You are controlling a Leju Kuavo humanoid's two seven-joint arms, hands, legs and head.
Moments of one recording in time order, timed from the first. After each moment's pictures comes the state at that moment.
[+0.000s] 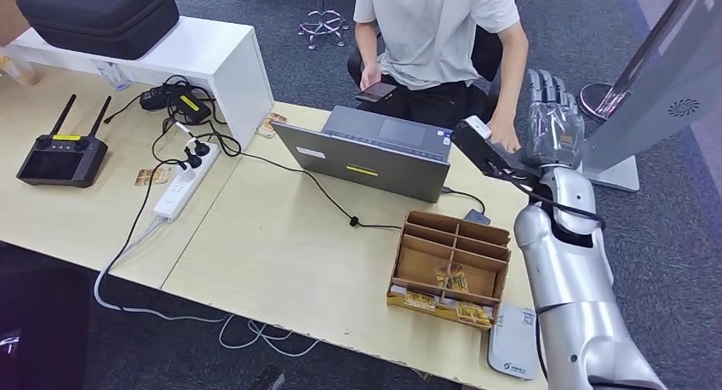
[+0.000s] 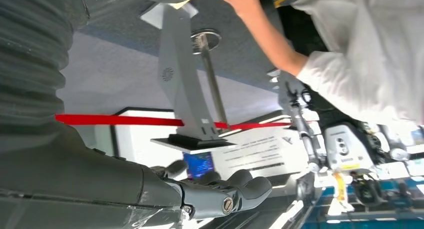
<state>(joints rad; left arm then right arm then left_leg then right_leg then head) -0.04 -0.06 -0.22 -0.20 0.17 -0.03 -0.01 -0.83 0.22 0.01 -0.86 1.41 -0.30 -0.05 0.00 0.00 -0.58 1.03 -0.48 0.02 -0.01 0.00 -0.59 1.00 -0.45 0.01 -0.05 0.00</state>
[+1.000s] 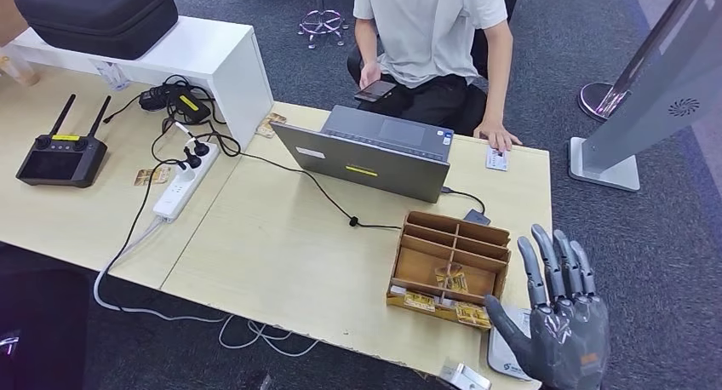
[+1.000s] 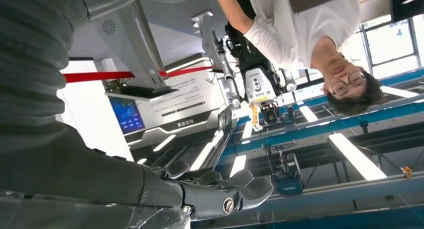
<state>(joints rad) -0.03 -0.10 -0.09 -0.19 0.32 0.04 0.02 0.12 -0.03 0.27 -1.91 1.35 -0.48 -0.24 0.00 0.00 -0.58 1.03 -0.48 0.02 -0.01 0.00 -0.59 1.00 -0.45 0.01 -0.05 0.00</state>
